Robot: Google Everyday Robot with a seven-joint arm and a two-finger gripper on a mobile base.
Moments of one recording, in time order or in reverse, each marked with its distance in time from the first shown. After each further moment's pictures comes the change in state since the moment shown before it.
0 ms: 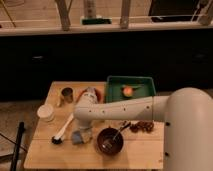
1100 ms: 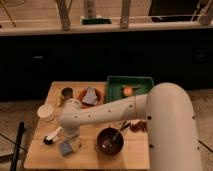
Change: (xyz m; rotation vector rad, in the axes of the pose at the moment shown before) arm -0.061 0.035 0.024 -0.082 -0.049 -0.212
